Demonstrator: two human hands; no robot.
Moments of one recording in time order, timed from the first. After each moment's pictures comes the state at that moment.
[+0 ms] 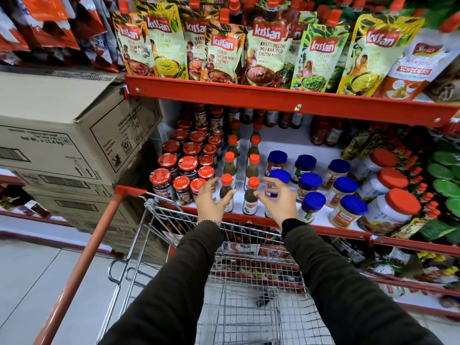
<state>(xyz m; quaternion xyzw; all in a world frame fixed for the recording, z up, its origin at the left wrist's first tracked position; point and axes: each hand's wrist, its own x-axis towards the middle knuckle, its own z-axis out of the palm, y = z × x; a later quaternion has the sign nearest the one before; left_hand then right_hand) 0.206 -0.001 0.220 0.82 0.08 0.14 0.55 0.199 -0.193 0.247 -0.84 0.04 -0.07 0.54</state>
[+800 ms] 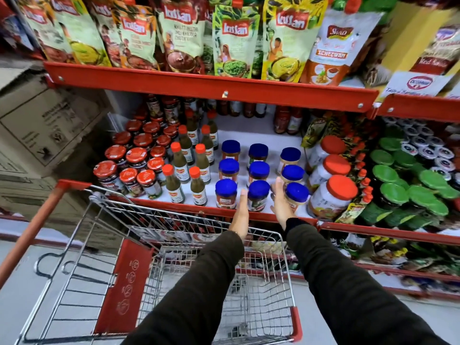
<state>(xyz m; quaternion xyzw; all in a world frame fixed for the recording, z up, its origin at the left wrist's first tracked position) 0.144 -0.230 0.216 0.65 0.06 -0.20 0.73 0.170 -0.351 0.228 -0.70 0.17 0.06 0.69</state>
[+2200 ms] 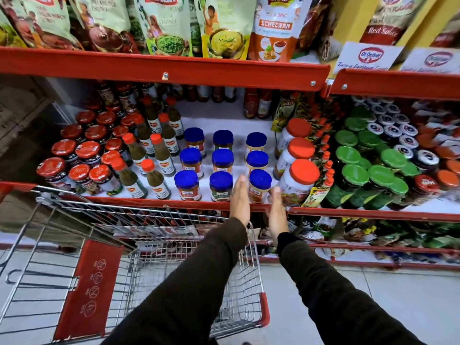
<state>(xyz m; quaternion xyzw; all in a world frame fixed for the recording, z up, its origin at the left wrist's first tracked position) 0.151 -0.335 0.214 0.66 0.07 -0.14 0.73 0.120 -0.428 0.193 -0.67 0.21 -0.01 0.71</state>
